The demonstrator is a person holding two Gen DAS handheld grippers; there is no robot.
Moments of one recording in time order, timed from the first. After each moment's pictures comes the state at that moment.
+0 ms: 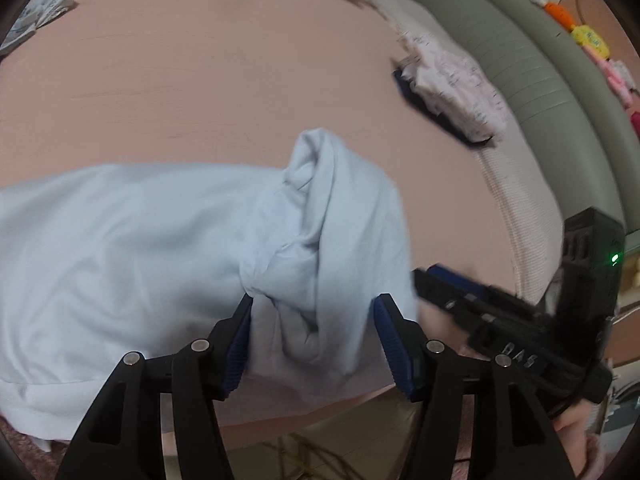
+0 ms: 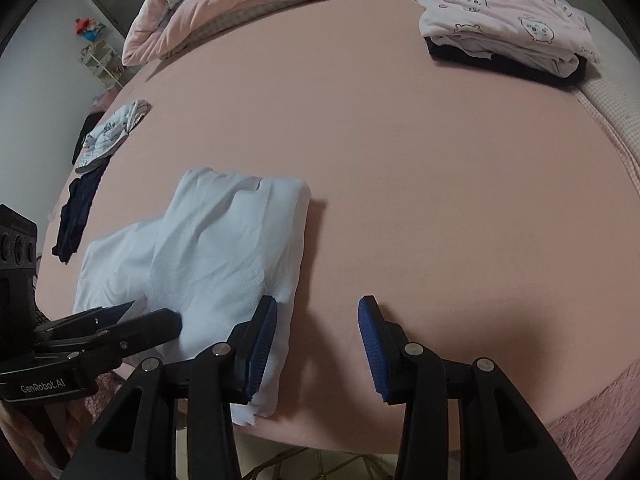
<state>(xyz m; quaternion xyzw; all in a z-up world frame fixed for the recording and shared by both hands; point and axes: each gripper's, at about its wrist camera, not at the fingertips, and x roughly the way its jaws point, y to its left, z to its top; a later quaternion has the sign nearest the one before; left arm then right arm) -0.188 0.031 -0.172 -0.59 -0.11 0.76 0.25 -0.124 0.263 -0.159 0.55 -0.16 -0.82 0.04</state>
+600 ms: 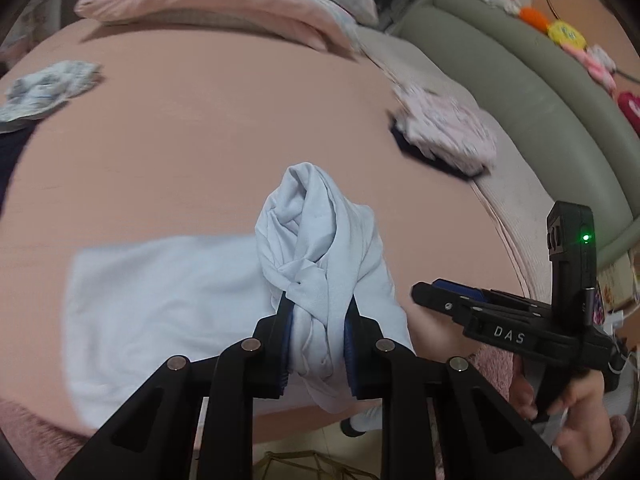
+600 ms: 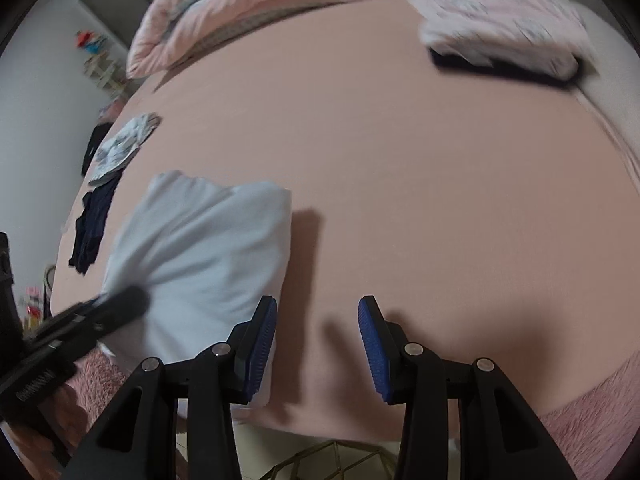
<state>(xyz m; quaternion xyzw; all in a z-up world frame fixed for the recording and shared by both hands) -0.170 -0.025 -0.106 -0.51 -0.08 0.83 0.22 -0.127 0.247 -0.132 0.54 -0.16 -0.82 0.06</state>
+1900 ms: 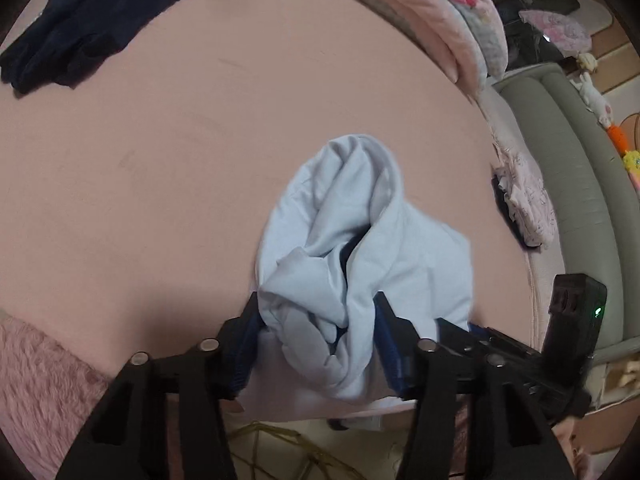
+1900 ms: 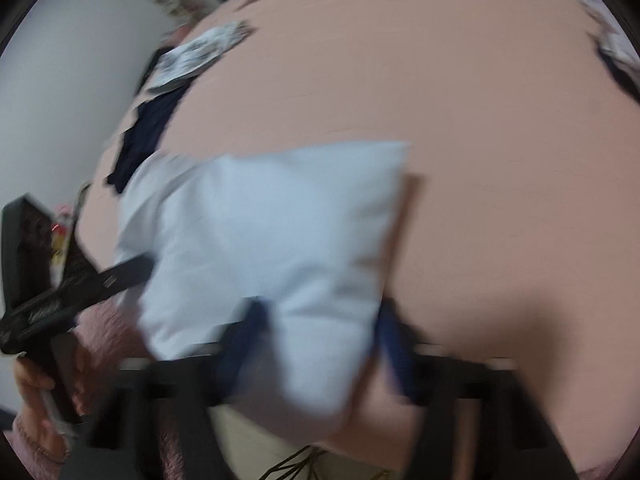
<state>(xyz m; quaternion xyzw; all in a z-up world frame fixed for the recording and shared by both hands) -0.165 -0.163 -0.173 -0.56 -0.22 0.79 0.11 -0.142 0.100 -0.174 0.58 -0.12 -0.78 0.19</state>
